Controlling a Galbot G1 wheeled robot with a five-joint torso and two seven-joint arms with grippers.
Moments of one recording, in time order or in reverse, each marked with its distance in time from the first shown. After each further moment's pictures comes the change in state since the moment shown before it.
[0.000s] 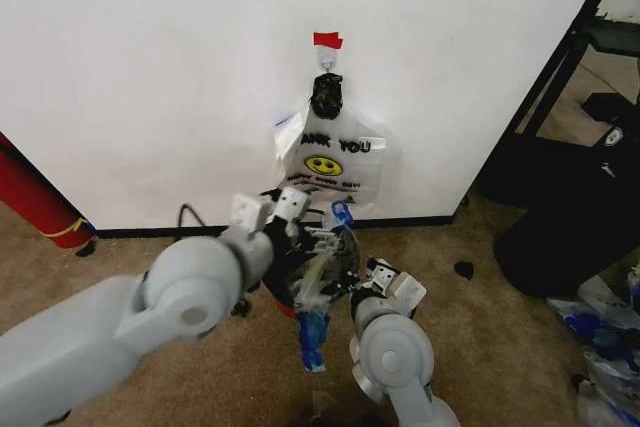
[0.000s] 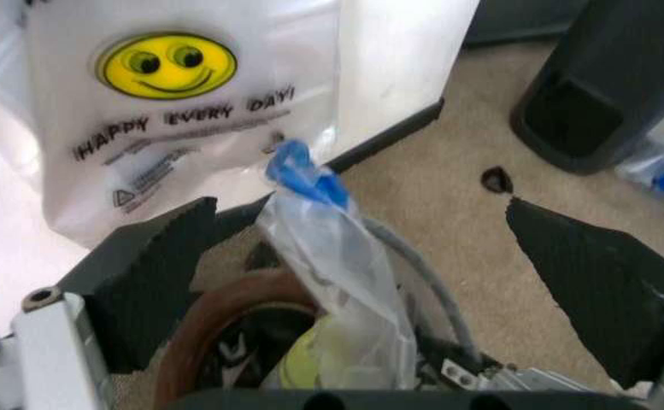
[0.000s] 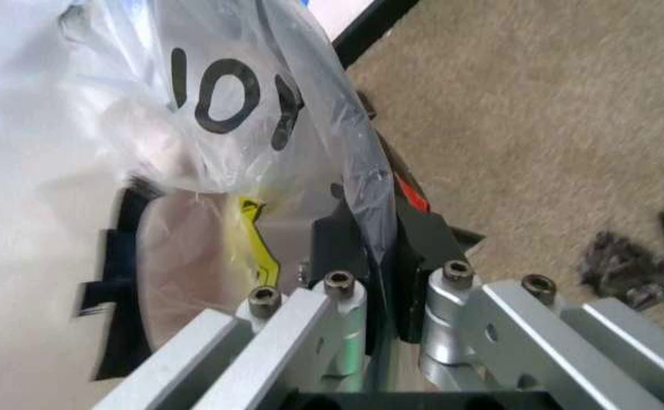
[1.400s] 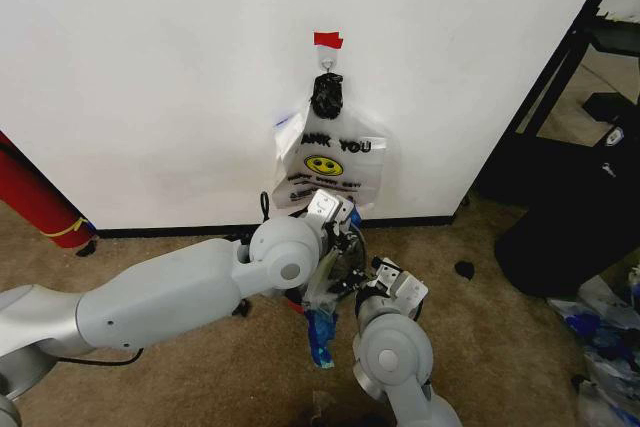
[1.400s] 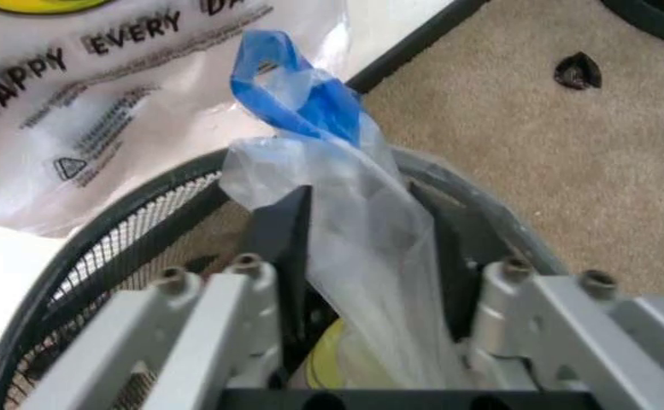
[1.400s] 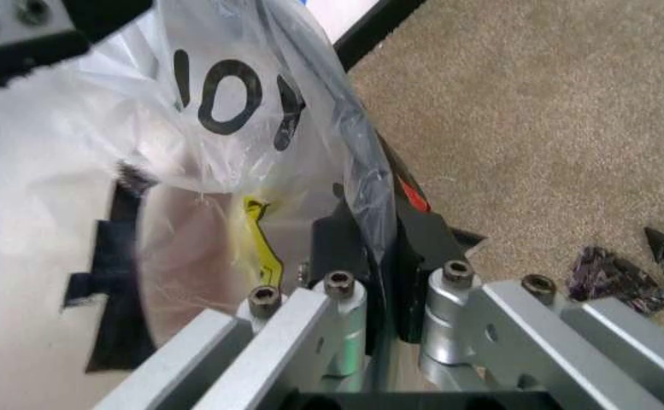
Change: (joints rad) left arm -0.156 -0.185 0.270 0.270 0.046 0.077 -0.033; right arm 0.005 -0.001 0.011 -0.011 -0.022 0.001 -0.010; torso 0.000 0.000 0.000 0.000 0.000
